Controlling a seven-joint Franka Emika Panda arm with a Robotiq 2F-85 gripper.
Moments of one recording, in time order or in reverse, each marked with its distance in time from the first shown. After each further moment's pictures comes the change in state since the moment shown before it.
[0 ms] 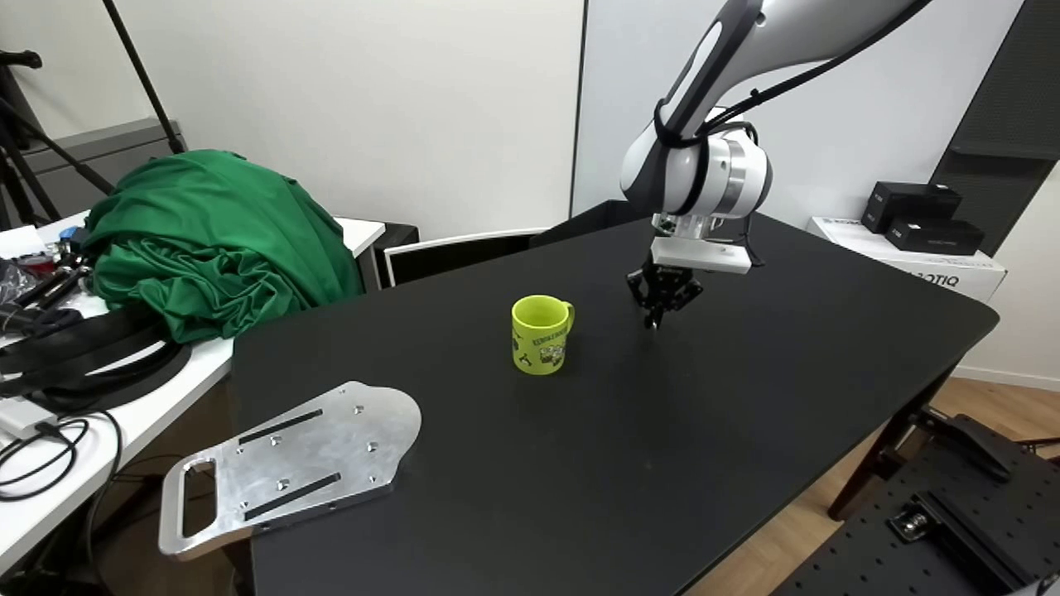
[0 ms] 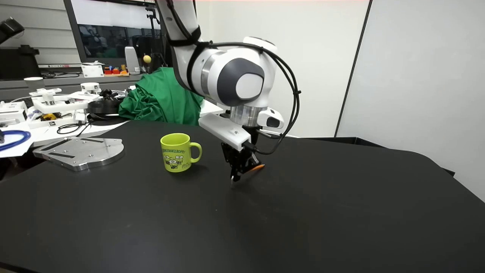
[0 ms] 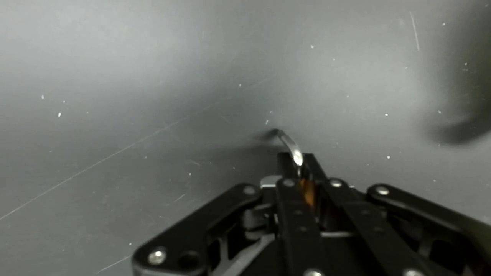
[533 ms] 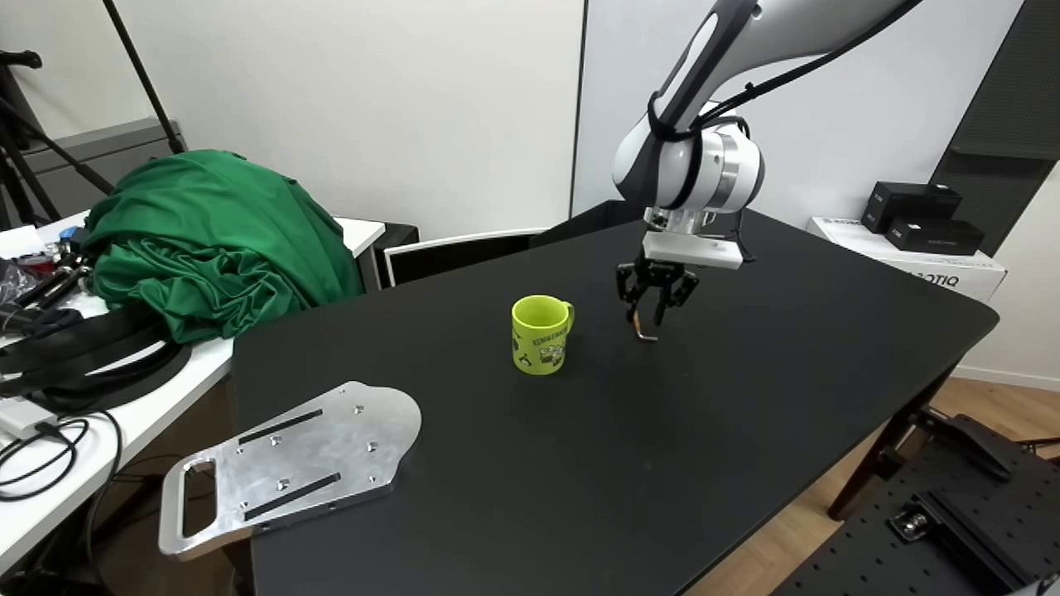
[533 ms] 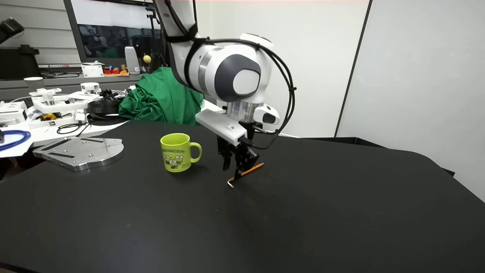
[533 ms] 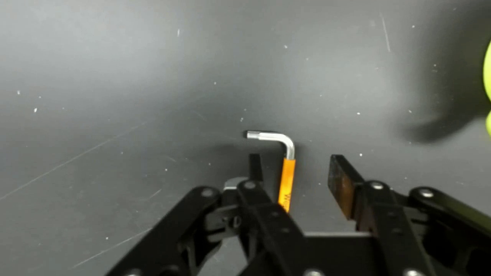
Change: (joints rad) arm 0.004 -0.010 0.016 0.014 0.001 -0.021 0.009
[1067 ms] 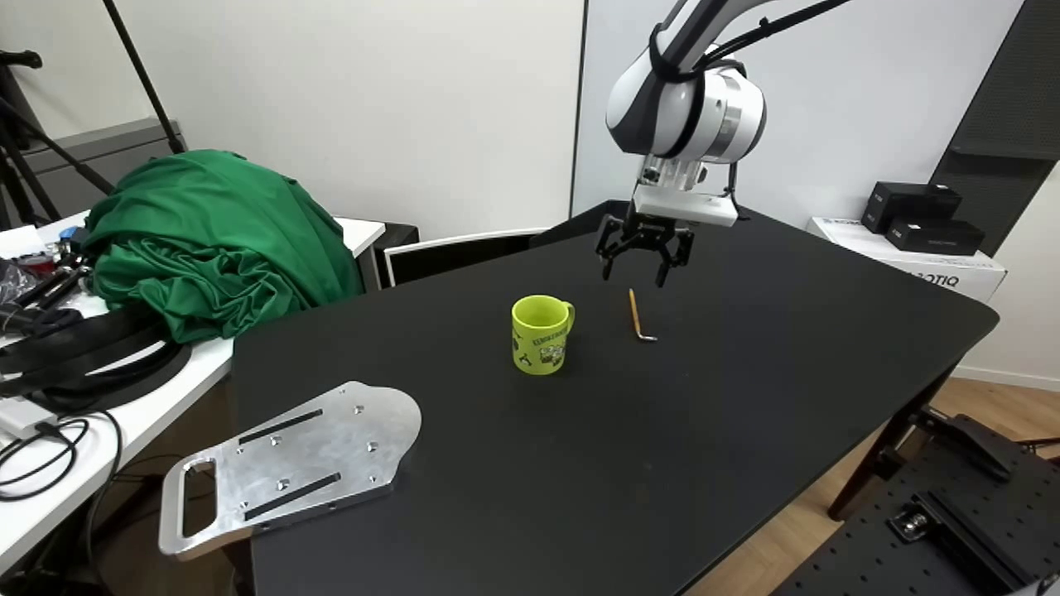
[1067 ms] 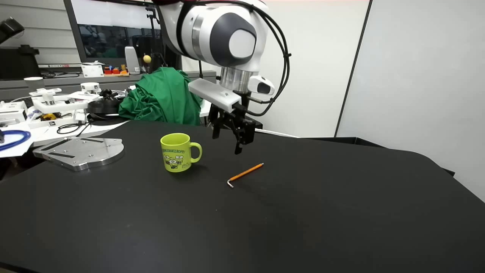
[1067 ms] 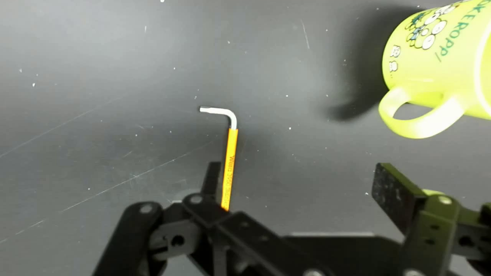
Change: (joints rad) arm 0.030 -0.132 0.000 -0.001 -0.017 -0.103 0.030
